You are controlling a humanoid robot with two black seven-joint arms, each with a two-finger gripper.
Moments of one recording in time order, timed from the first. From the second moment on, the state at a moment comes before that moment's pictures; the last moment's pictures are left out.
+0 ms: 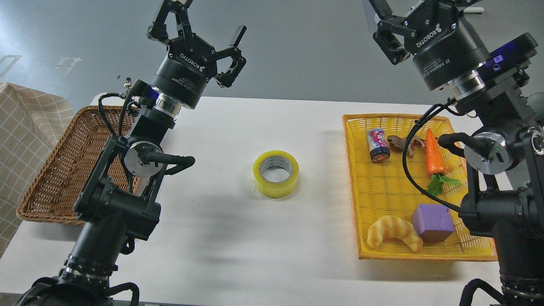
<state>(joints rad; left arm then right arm) -0.45 -0.04 -1.45 -1.35 0.54 -0.40 -0.04 0.52 0.00 1.51 1.55 -0.97 0.37 -0.07</state>
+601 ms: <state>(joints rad) -0.46 -0.04 -1.46 -1.35 0.54 -0.40 -0.03 0.52 0.00 1.50 1.54 -0.96 0.38 -0.07</state>
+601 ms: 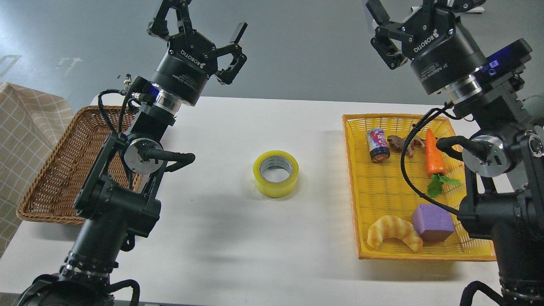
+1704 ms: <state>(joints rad) -0.46 -0.04 -1.46 -1.35 0.55 -0.41 -0.03 0.51 0.00 1.48 1.55 -0.96 0.41 -0.07</state>
